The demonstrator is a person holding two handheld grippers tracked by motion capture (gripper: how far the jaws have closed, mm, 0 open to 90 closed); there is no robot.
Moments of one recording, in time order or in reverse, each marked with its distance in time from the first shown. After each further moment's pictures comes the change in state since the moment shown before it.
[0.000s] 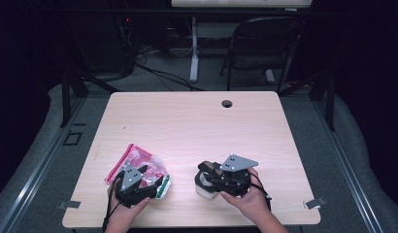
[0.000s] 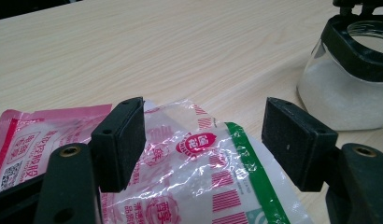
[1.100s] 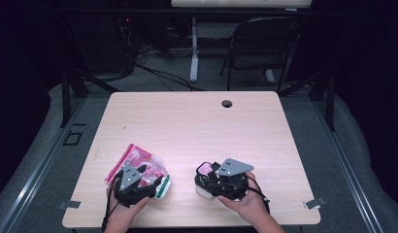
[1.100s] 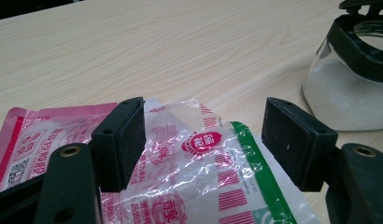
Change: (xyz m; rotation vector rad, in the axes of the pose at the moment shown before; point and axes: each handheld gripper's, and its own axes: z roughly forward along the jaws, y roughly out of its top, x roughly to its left) left arm 0.003 -0.001 -0.001 0.001 0.009 -0.005; right arm 0.010 -0.003 0.004 0.017 -0.011 -0.040
